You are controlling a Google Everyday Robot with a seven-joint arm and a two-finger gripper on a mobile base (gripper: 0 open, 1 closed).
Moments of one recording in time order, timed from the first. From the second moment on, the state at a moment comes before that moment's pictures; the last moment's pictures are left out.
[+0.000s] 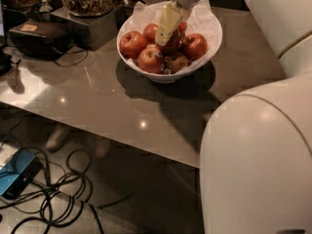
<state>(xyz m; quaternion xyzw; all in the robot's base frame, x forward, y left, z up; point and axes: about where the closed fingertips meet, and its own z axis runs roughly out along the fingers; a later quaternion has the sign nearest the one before) 0.683 -0.059 0.967 -0.48 0.86 0.03 0.18</state>
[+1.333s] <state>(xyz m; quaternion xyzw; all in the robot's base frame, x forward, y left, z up) 0.694 -0.058 0.965 -0.49 0.85 0.01 0.18</state>
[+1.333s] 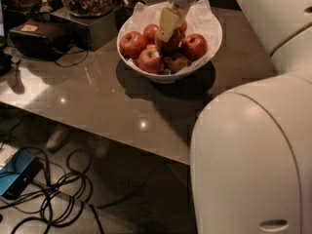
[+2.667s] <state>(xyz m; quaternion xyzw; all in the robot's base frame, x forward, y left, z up) 0.693 -0.056 0.953 -0.50 0.85 0.01 0.16</state>
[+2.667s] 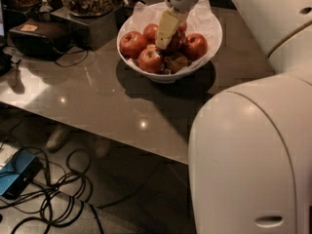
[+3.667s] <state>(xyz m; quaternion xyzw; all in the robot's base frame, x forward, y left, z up) 0.691 -0.052 0.947 -0.51 0.85 0.01 0.15</state>
